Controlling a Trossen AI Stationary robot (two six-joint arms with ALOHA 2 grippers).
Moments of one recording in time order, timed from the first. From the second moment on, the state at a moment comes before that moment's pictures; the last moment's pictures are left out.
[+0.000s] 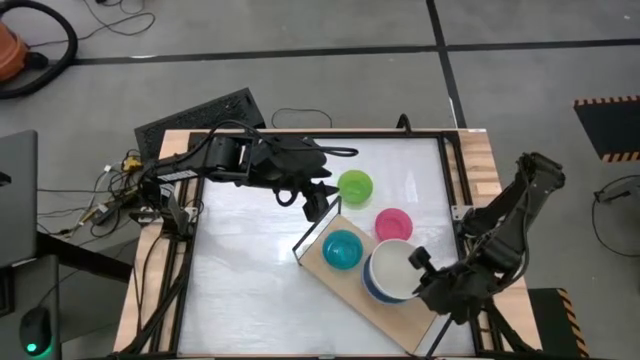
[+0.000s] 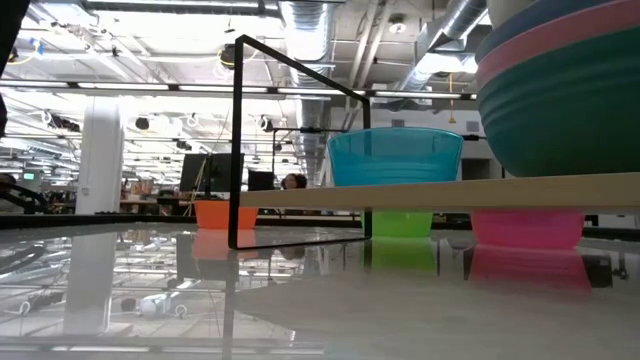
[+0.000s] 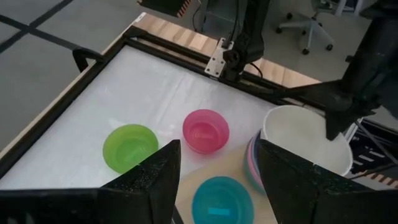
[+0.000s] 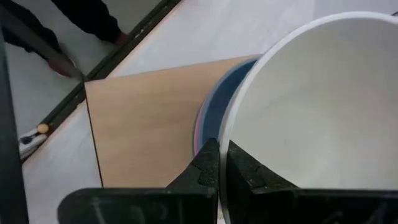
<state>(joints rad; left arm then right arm) -0.07 1.83 2.34 -1.10 -0.25 -0.39 0.90 1.31 1.22 -0.95 0.29 0.13</state>
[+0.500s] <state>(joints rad) -0.07 1.83 2.34 -1.11 -0.25 -0.40 0.83 1.30 1.13 -0.83 0.18 0.12</state>
